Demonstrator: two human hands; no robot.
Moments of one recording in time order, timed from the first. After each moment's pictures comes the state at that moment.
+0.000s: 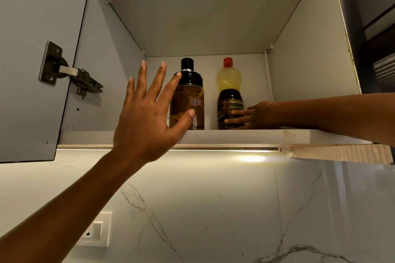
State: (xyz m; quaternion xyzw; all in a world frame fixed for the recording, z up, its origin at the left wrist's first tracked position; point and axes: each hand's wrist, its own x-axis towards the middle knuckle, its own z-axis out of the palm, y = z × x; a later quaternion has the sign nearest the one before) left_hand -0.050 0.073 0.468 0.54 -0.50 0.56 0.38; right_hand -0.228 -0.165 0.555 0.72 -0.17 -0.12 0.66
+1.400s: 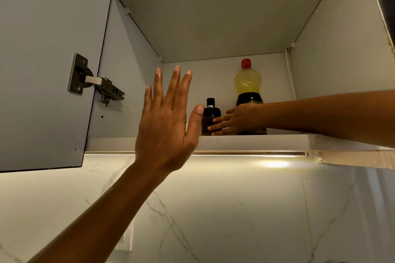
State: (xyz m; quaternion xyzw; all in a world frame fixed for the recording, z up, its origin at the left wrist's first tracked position) left_hand -0.047 0.070 0.463 0.51 -0.49 0.57 0.43; right_hand -0.140 -0.132 0.564 0.72 -0.09 -0.11 0.67
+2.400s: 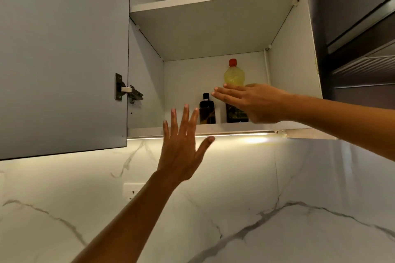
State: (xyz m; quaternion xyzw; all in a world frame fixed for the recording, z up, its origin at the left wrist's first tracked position) left_hand -0.079 0.118 0.407 0.63 -0.56 0.41 0.34; right_hand -0.272 0.027 0.519 0.82 -0.15 0.18 0.51
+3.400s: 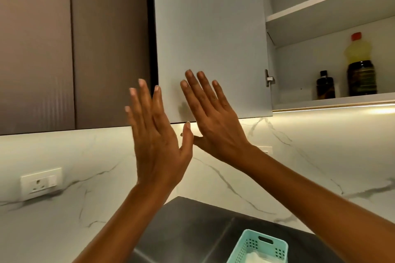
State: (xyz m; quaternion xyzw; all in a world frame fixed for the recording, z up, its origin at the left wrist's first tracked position) left_hand -0.089 0.589 0.379 0.62 -0.26 0.67 0.33; right_hand -0.114 0.466 0.412 0.70 0.15 0.67 0.19
